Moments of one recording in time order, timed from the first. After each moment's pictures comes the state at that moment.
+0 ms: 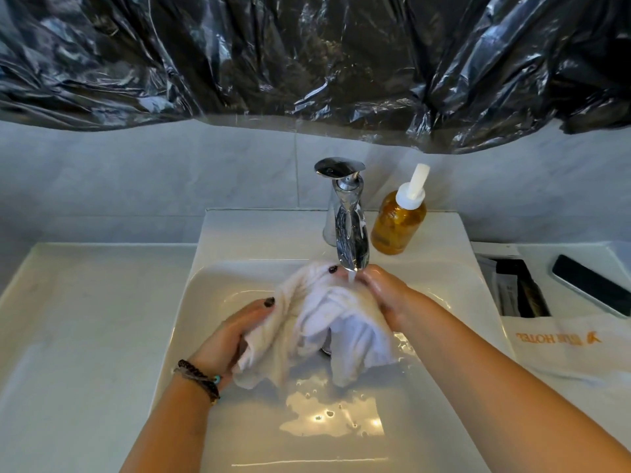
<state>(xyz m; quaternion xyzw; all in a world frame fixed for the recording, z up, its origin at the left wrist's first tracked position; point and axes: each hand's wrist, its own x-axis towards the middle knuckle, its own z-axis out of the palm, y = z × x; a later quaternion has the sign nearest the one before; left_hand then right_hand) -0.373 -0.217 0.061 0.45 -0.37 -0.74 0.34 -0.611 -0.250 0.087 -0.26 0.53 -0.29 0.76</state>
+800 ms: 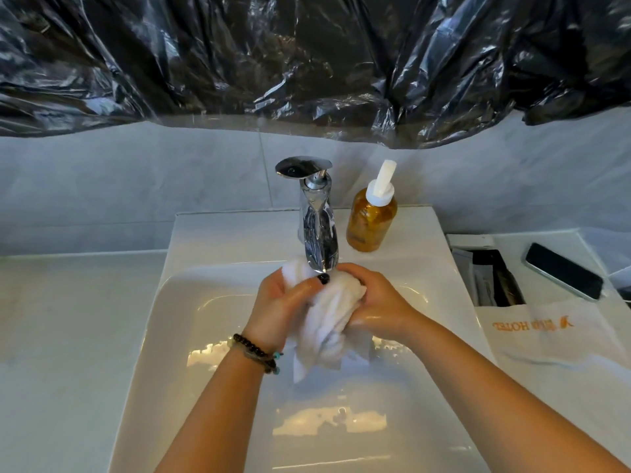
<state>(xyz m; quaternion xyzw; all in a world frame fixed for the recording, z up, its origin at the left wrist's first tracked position) -0.473 -0.233 0.085 0.45 -0.46 -0.63 0.42 -0.643 -0.219 0.077 -0.55 0.54 -0.33 0.54</state>
